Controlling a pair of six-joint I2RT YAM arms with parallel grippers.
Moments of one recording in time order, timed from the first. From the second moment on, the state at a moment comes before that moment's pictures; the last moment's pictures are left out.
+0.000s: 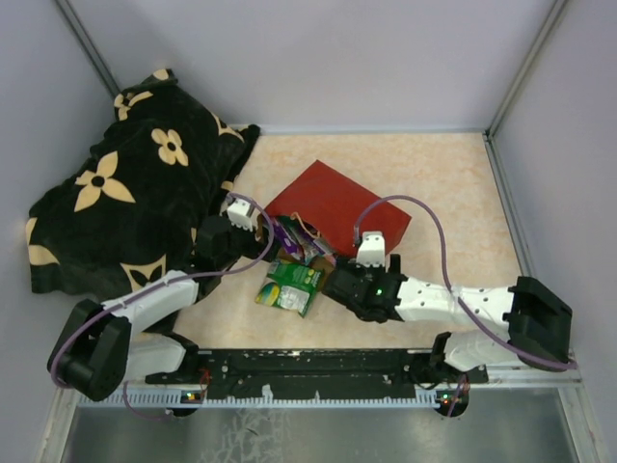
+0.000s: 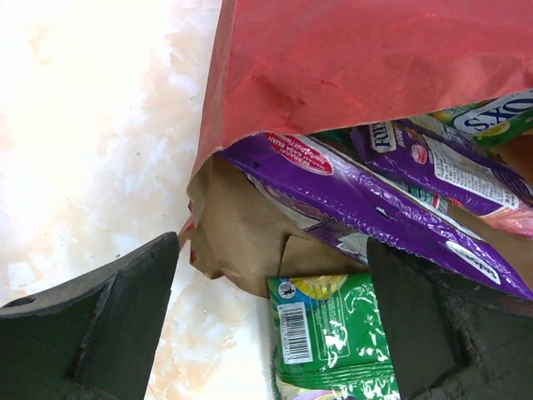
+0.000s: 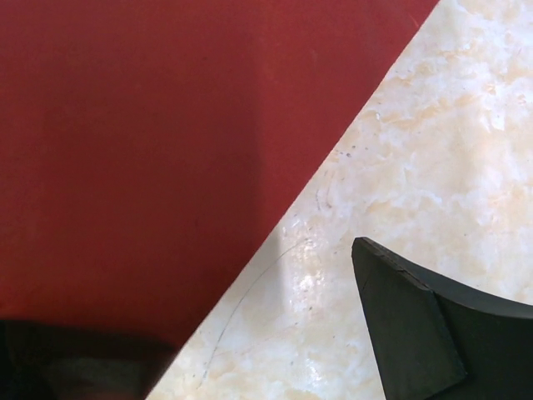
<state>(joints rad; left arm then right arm) -0.49 1.21 0.48 0.36 0.09 -0.19 1.19 1.26 0.74 -0.66 0.95 0.96</state>
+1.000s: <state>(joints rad) -0.49 1.19 0.44 0.43 -0.02 -0.24 0.84 1.03 0.62 -0.54 0.73 0.82</state>
